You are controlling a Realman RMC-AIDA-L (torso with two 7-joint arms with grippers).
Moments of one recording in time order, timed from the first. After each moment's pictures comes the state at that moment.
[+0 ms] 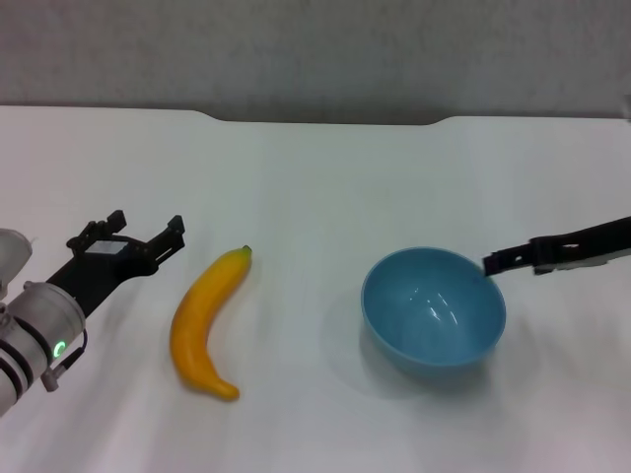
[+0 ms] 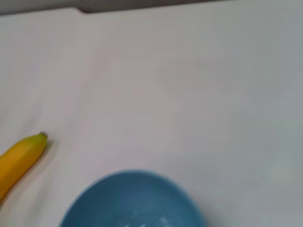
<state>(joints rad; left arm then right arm) -0.34 -2.03 -1.35 -0.56 0.08 -0.62 2.52 0.69 1.94 -1.07 -0.76 -2.32 -1.18 2.55</state>
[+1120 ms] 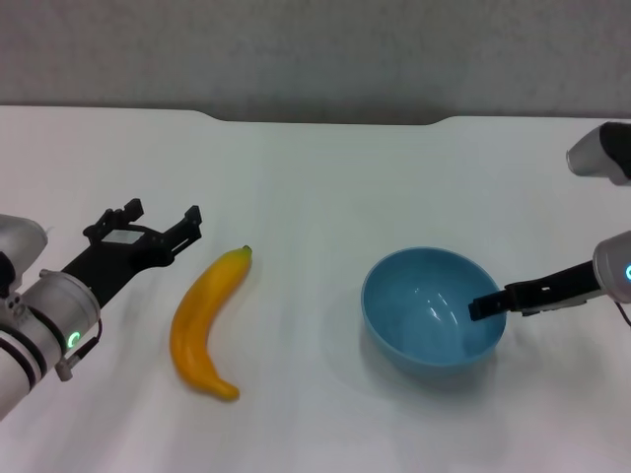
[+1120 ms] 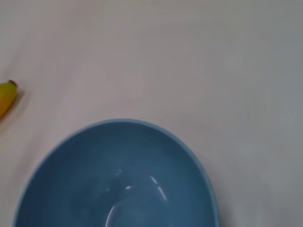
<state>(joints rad) -0.35 -2.03 -1.32 -0.60 0.08 -0.61 2.52 0.75 2.00 -1.08 -0.60 -2.46 -1.07 2.56</state>
